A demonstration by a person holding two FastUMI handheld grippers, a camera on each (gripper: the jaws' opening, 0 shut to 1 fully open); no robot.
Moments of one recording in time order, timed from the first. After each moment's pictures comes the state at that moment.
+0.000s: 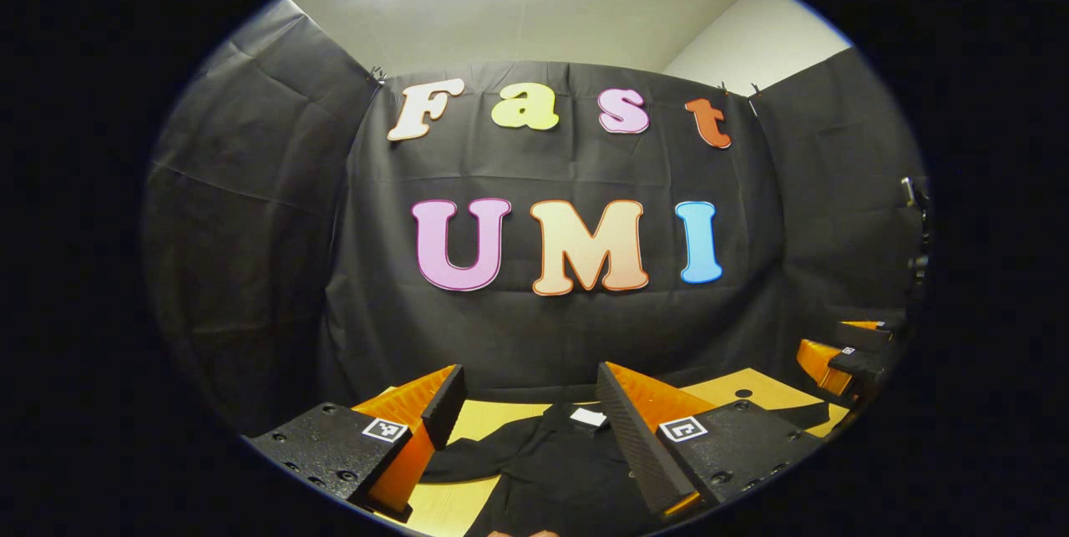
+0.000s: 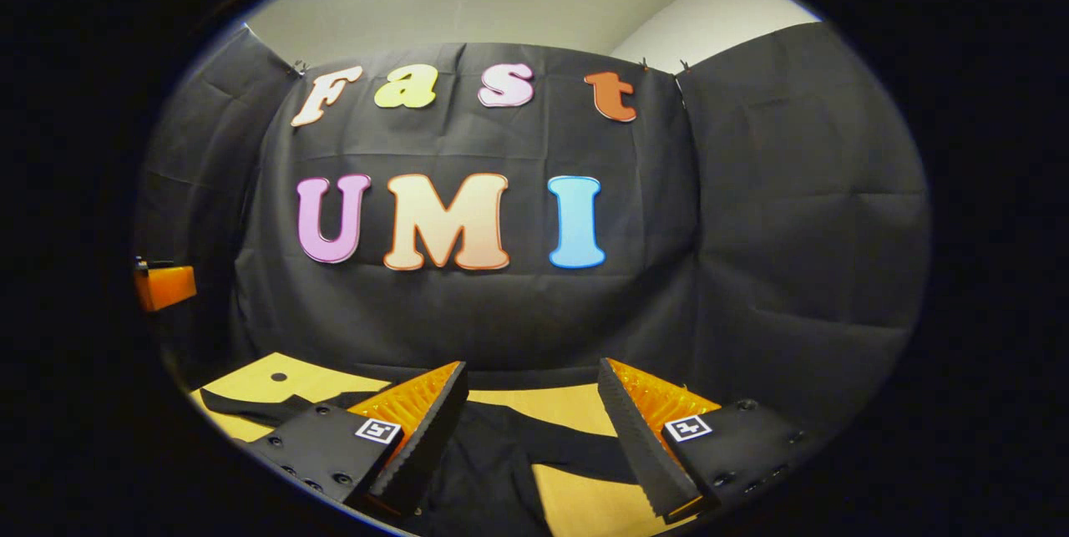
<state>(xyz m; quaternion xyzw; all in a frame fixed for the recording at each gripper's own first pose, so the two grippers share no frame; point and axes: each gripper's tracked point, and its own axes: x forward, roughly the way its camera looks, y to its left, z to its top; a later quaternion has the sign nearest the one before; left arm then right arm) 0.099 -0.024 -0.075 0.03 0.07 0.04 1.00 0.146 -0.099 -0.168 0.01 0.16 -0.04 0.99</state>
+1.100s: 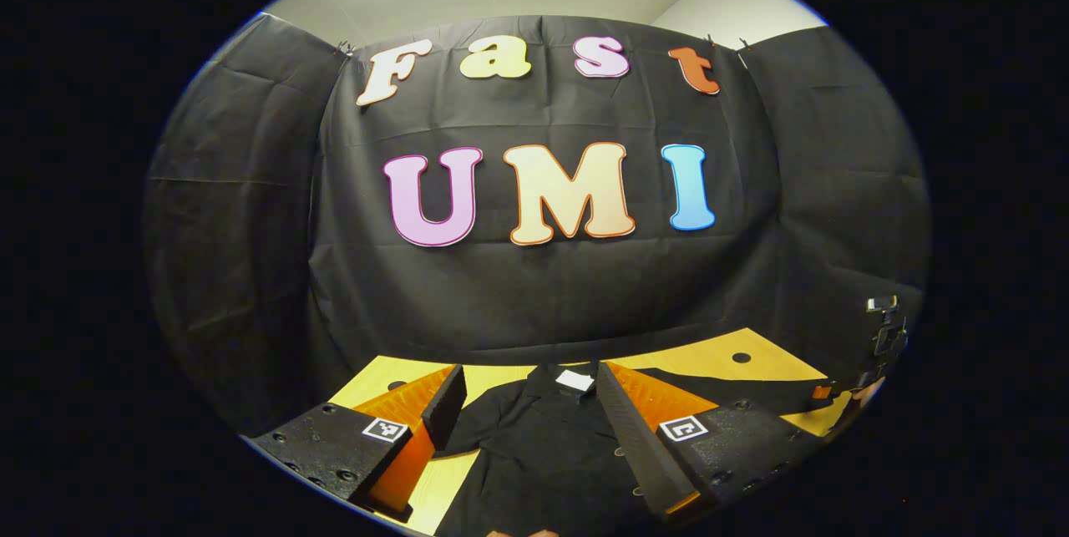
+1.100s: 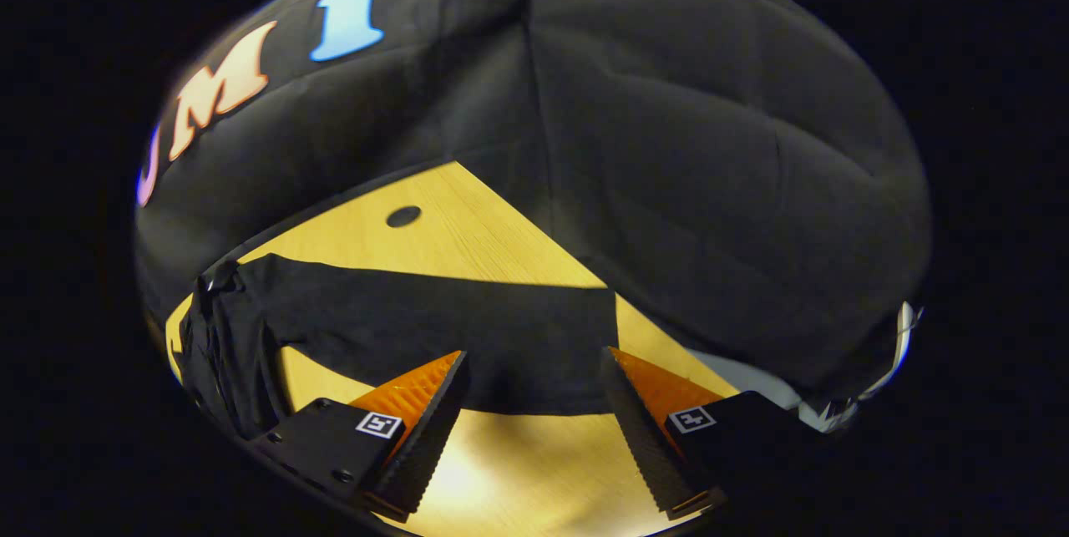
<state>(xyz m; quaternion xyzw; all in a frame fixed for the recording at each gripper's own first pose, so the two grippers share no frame) 0.116 -0.064 -0.126 0.05 0.16 0.03 0.98 0.124 -0.329 -0.464 0.14 0.49 -0.25 0.82</state>
